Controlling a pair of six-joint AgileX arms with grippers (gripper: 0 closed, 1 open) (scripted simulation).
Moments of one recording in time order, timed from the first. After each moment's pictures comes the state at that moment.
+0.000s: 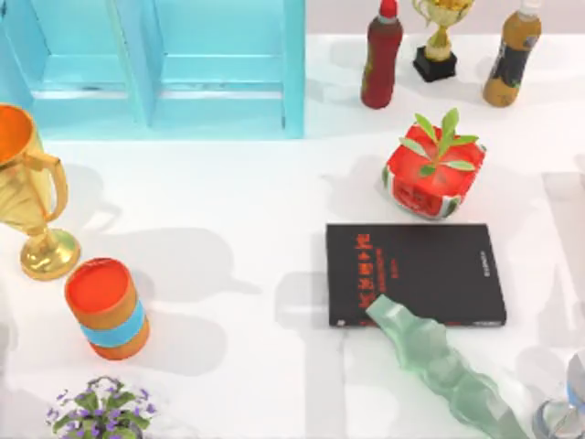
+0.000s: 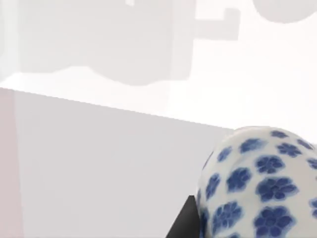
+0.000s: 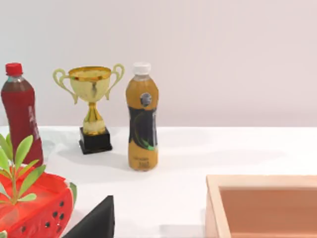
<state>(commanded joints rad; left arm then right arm) 0.72 1.82 1.50 -1.10 0.01 2.18 0.00 0.00 0.00 0.00 0.00 0.00</state>
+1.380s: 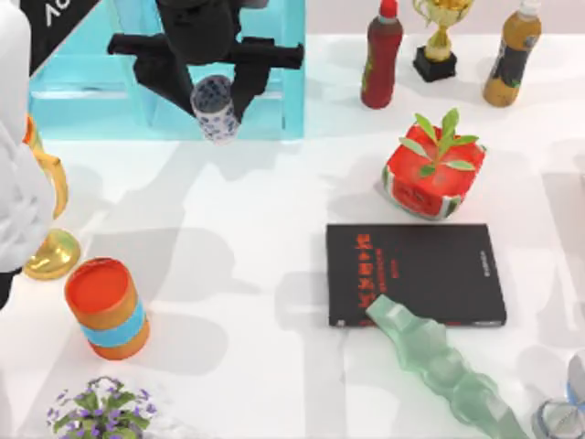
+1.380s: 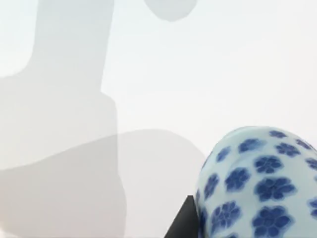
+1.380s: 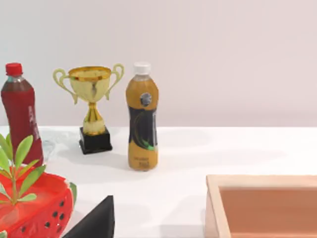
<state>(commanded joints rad) -0.45 2.35 2.42 -1.54 0.04 -0.22 0.00 0.00 0.00 0.00 0.00 0.00</state>
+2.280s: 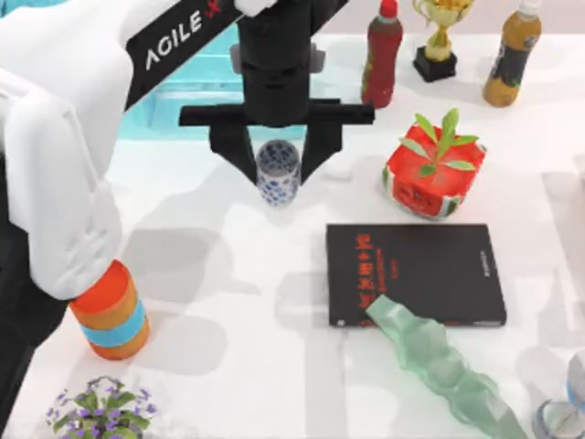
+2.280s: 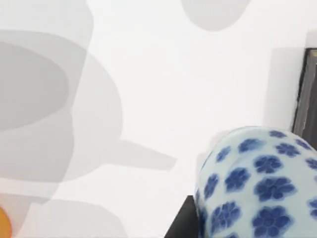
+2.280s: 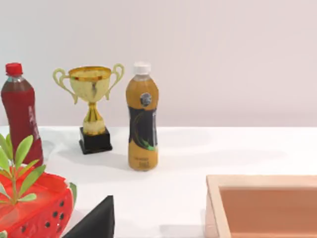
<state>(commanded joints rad) -0.60 2.42 2.38 -1.57 0.04 -0.57 0.00 0.00 0.00 0.00 0.00 0.00</state>
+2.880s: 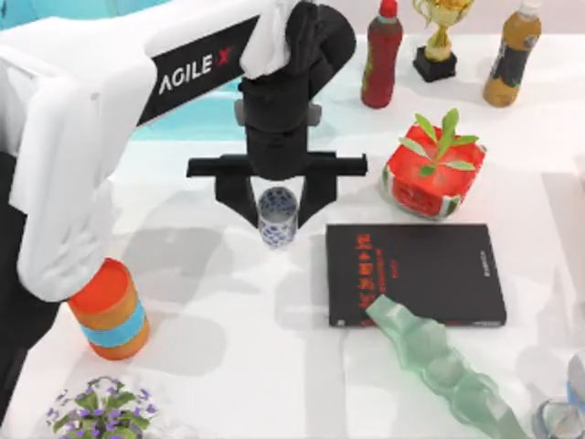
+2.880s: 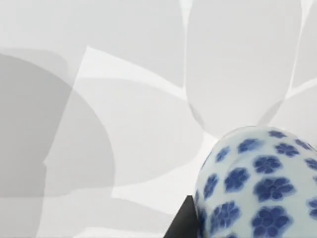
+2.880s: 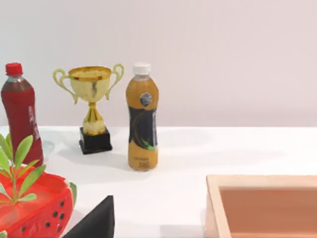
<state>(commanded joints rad) -0.60 2.38 2.06 -1.29 0.04 -0.57 0.00 0.00 0.00 0.00 0.00 0.00</state>
